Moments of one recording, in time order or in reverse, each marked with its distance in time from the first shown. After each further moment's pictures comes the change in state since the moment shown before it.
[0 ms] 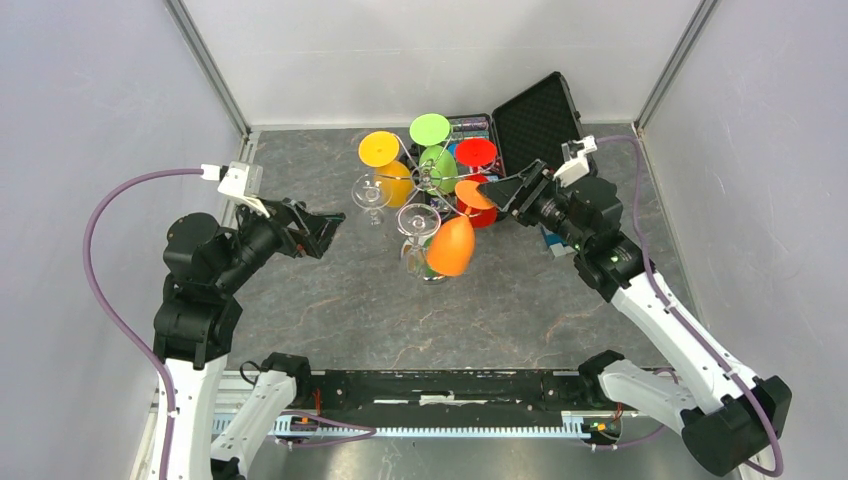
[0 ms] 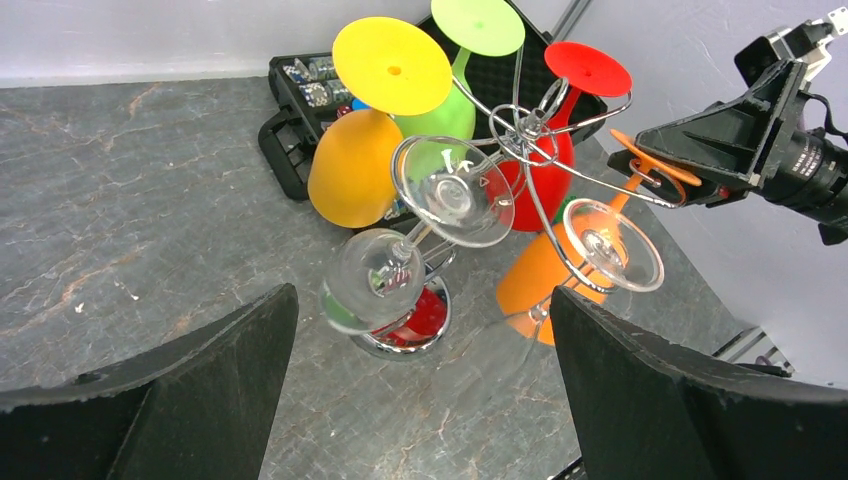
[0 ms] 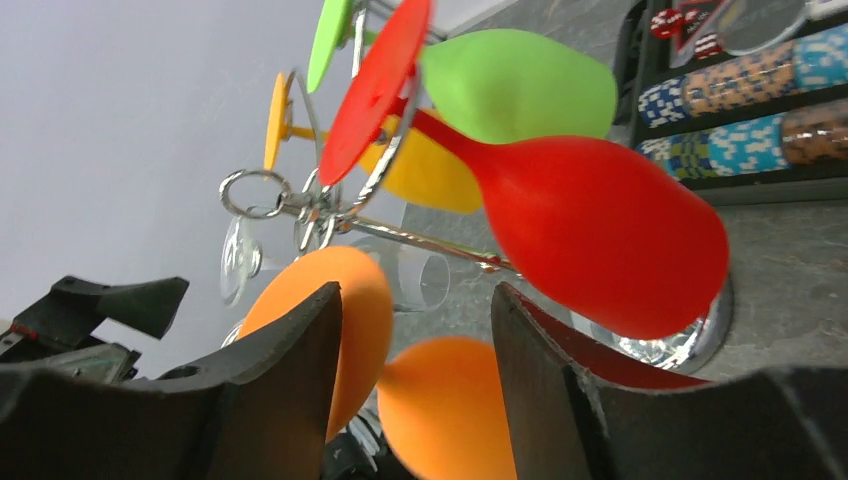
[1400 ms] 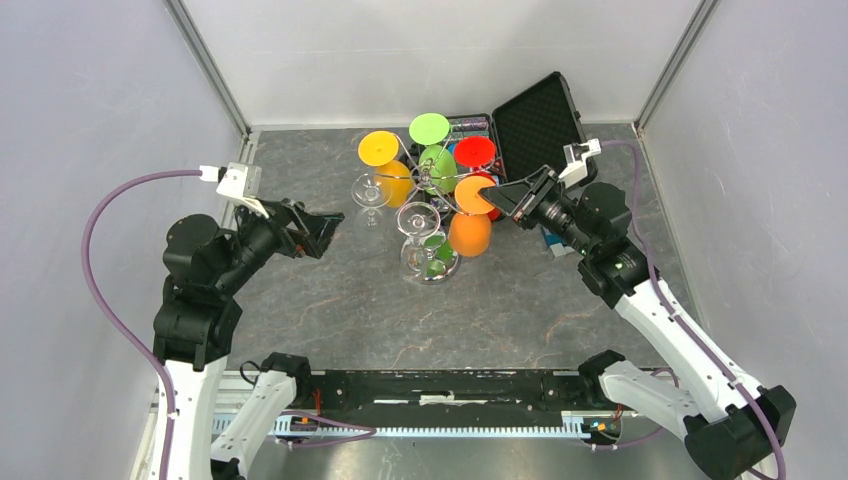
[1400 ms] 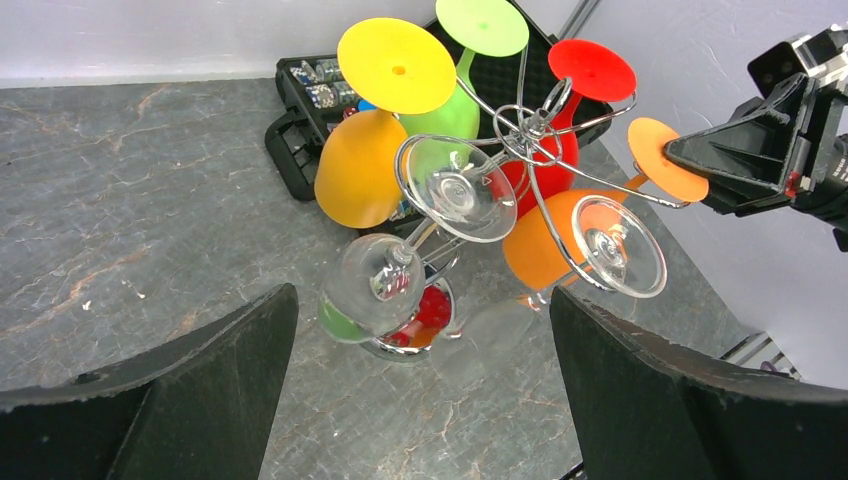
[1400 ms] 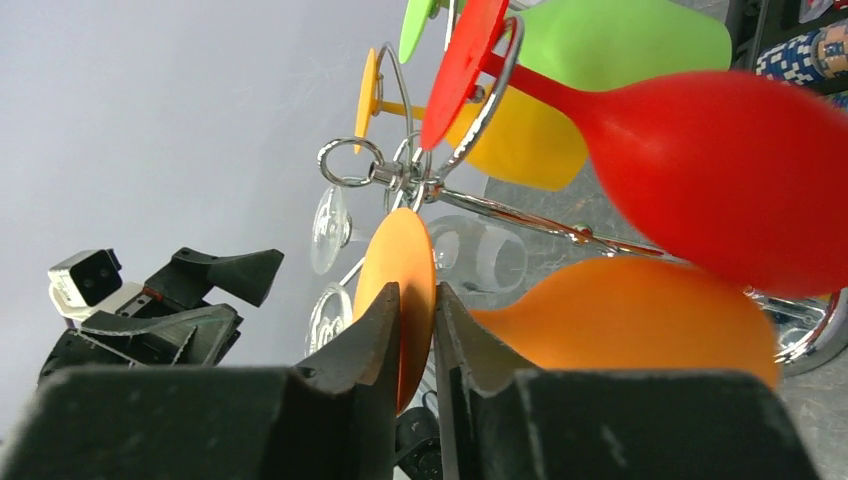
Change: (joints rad) left arm -0.001 -0.006 -0.003 0.000 -0.018 0.000; right arm 0.000 -0.055 -0.035 0.073 -0.067 0.153
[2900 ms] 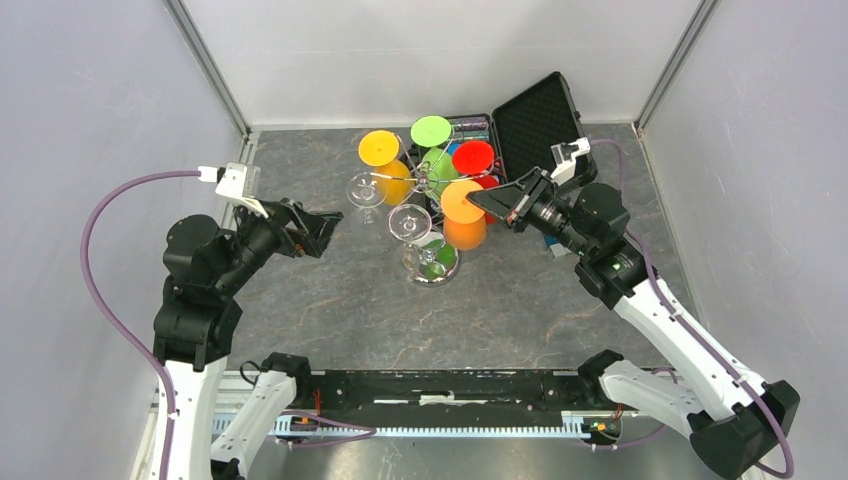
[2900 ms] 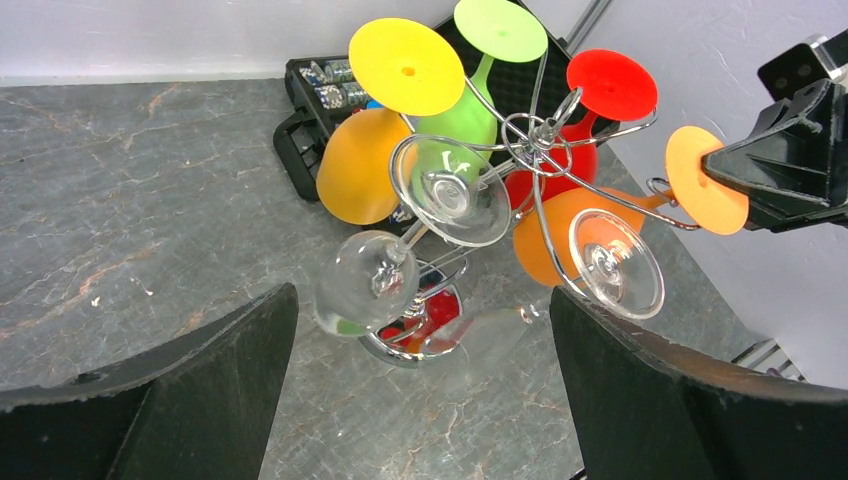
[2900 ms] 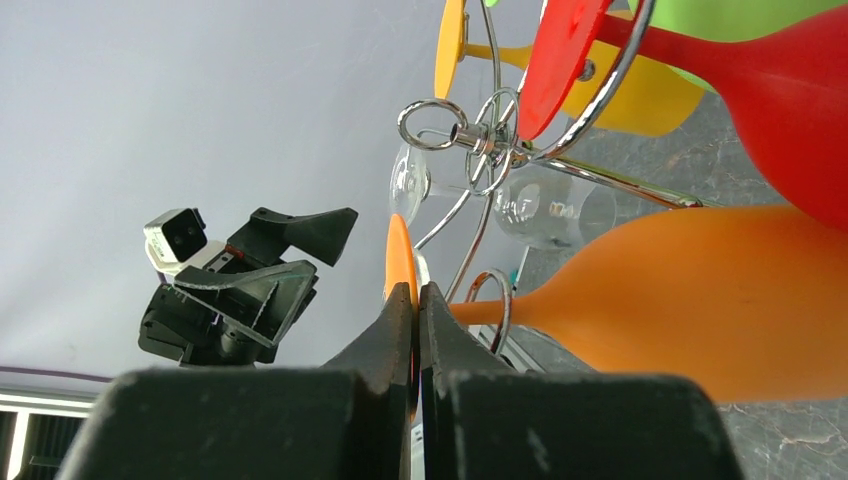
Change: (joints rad) left arm 0.000 -0.003 -0.003 0.000 -0.018 0.000; right arm 0.072 0.019 0.042 0.032 -0.063 0.119
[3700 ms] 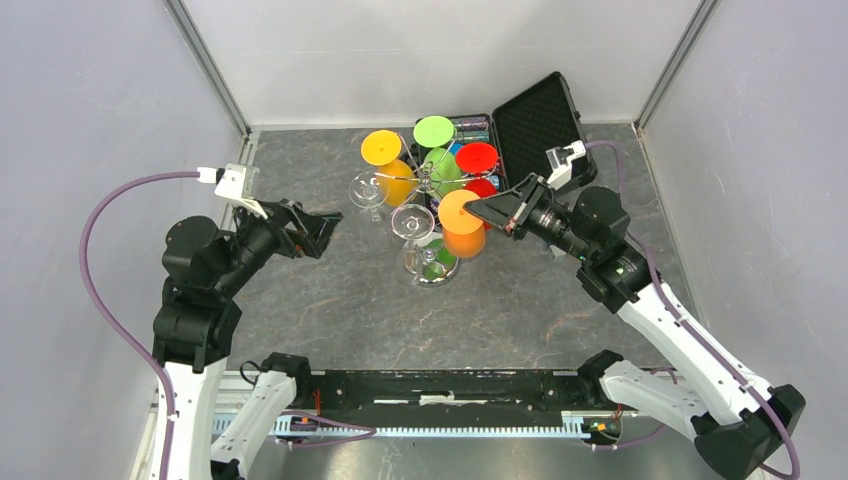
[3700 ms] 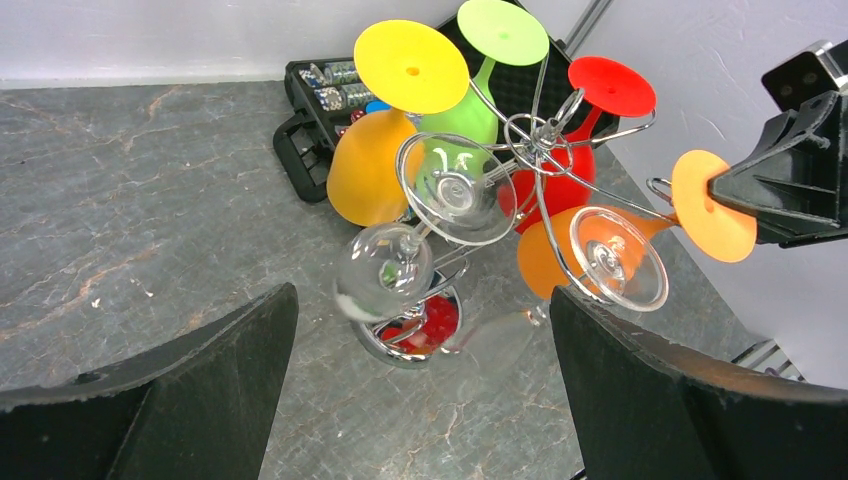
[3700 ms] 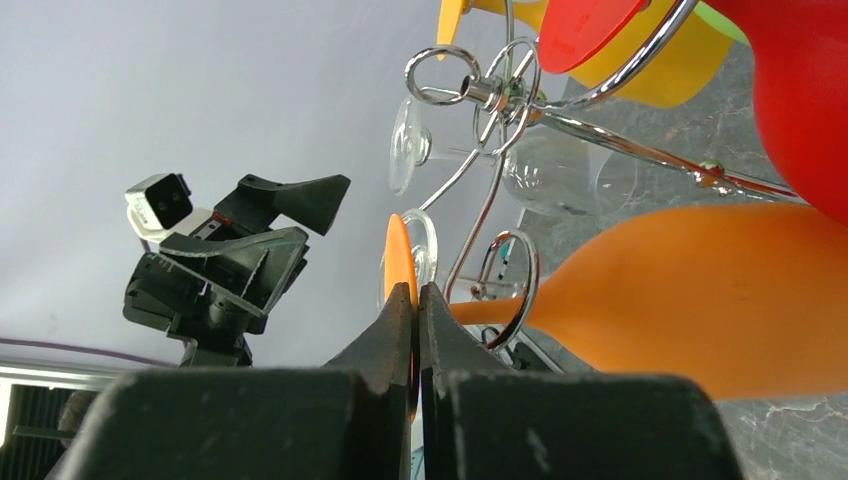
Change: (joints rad) left arm 0.000 -0.005 0.000 0.000 0.000 0.000; right arm 0.034 -0.043 0.008 -0.078 -0.008 -0.041
